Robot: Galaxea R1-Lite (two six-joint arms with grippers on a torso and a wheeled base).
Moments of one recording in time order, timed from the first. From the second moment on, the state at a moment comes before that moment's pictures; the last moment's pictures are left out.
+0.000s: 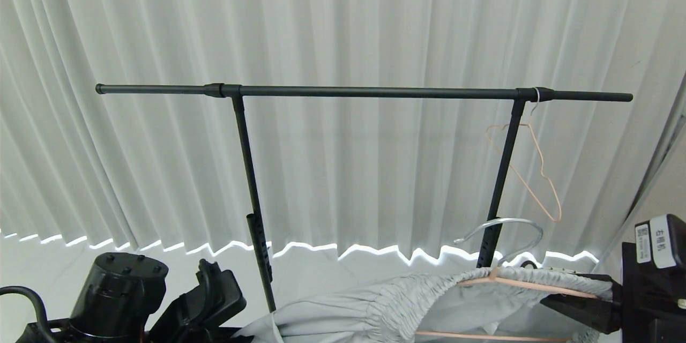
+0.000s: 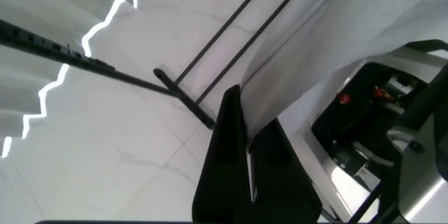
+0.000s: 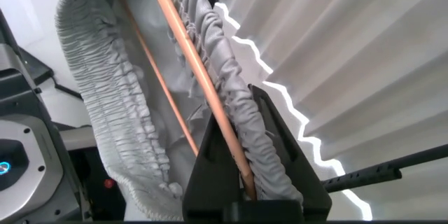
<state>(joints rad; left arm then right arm) -0.41 1.46 -0.25 -0.37 -0.23 0.46 0.70 1.10 -0.46 -0.29 0.25 -0.30</state>
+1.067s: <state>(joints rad) -0.41 1.25 -0.20 -0.38 -0.20 0.41 0.64 1.10 -0.50 -0.11 -0.09 -0.07</state>
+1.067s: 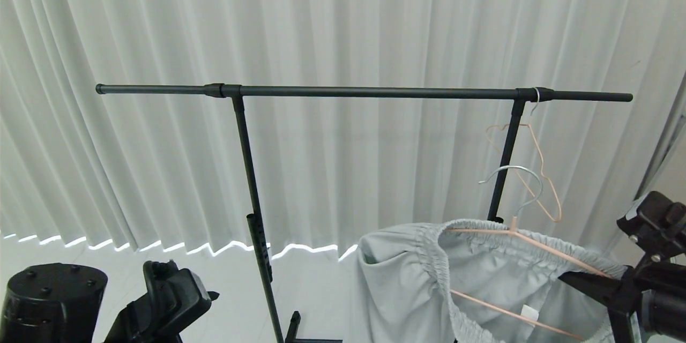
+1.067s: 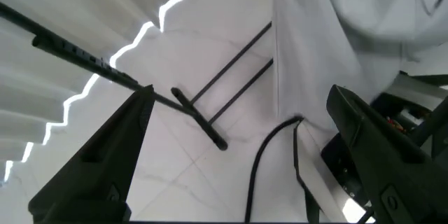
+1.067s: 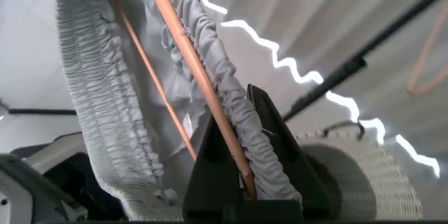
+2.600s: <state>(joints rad) -0.40 1.19 -0.24 -0.38 -0.08 0.37 0.44 1.38 -0.71 -0.29 -0.16 0.09</state>
